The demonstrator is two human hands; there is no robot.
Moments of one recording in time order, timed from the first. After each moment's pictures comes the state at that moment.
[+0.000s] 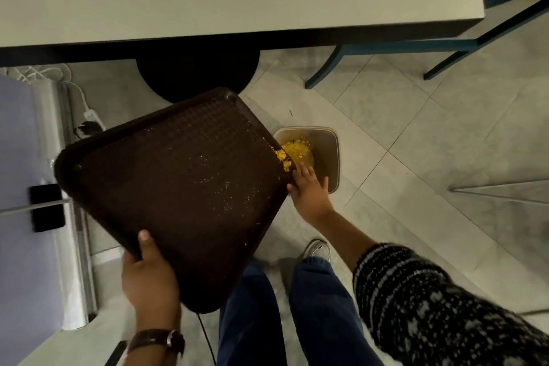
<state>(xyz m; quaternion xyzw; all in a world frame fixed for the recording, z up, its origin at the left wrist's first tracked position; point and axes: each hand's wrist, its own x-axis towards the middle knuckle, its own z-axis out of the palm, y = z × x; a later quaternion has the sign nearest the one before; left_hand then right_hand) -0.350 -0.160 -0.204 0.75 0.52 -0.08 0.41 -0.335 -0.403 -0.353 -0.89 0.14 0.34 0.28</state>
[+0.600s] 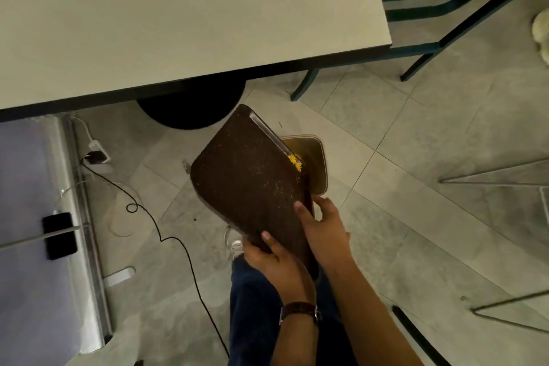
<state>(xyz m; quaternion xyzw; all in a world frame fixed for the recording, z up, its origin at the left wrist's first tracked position) -0.396 -0.329 -0.198 0.66 0.45 -0.06 0.60 -0.376 -0.387 -0.201 -0.72 0.47 0.25 0.44</state>
